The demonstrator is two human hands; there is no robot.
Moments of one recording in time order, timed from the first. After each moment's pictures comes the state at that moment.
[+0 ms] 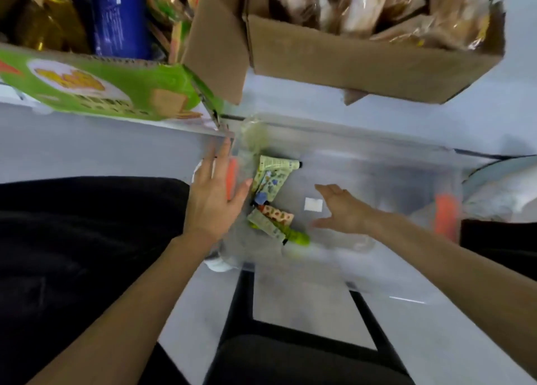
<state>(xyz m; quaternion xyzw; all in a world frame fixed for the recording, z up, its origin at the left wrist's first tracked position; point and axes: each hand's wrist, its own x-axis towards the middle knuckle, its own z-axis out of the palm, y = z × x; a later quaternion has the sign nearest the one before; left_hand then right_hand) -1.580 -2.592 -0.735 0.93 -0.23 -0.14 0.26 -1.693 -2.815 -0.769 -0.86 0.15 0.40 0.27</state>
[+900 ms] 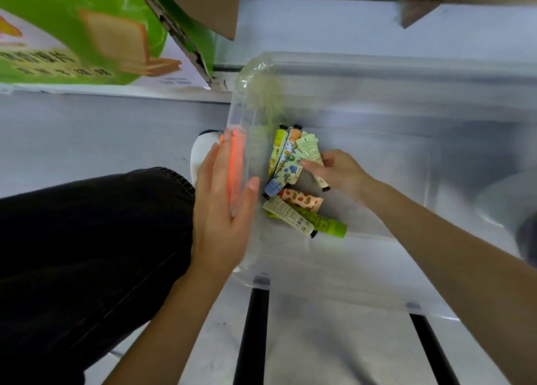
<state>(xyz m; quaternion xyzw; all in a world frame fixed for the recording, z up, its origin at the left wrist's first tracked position) -1.604 -2.580 -0.782 0.89 -0.24 -0.08 0.39 -1.644 -2.786 -0.896 -0.71 0.36 0.21 0.57</state>
